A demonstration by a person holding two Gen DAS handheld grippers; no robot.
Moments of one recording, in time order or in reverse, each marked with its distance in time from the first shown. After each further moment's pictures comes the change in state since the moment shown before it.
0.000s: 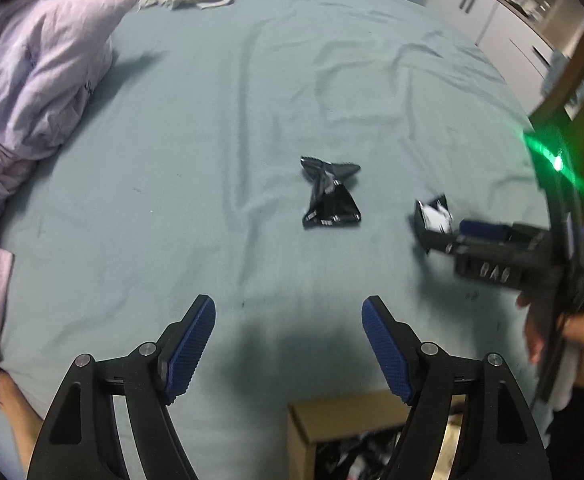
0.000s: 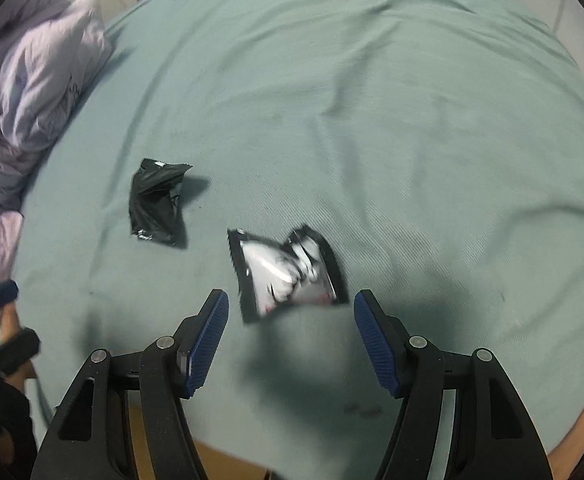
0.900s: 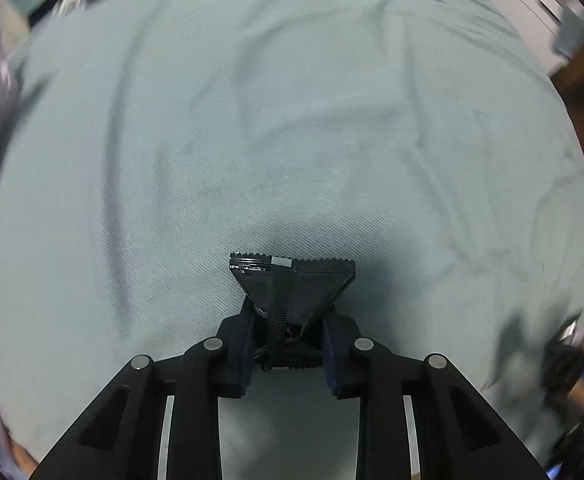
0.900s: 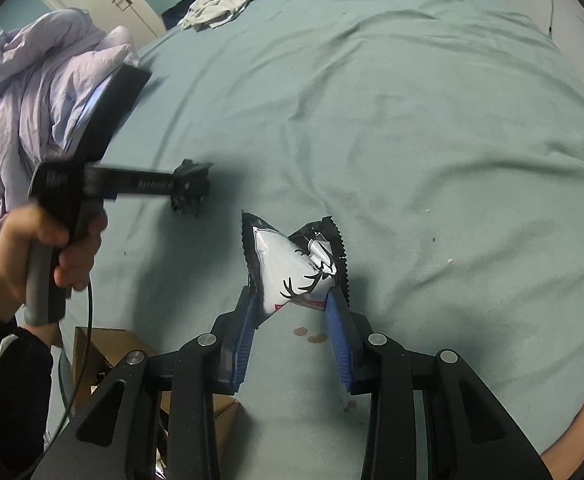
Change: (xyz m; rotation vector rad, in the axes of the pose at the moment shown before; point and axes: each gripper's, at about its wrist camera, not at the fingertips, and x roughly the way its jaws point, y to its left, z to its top) left arm 0.106 -0.071 0.081 0.182 0.122 0.041; right arm -0.082 -0.067 -0.062 0.015 -0.104 0.142
